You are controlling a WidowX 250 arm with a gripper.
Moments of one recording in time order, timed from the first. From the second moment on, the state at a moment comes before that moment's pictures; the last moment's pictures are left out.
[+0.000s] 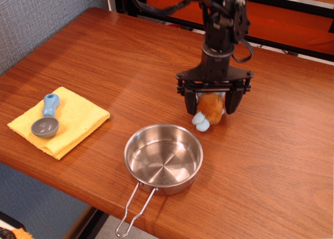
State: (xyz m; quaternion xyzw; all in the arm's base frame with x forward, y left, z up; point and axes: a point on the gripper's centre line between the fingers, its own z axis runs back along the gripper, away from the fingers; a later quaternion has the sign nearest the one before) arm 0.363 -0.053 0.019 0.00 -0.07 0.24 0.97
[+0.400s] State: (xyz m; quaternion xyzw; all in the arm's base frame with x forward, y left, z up) arm 0.365 -0.054 0.011 0.02 -0.08 0.25 0.96
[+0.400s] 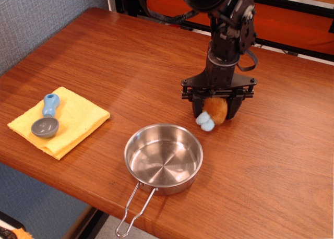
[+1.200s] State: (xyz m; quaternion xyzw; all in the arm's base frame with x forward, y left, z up) arm 0.337 -0.095 0.070 0.03 -0.12 0.20 0.97
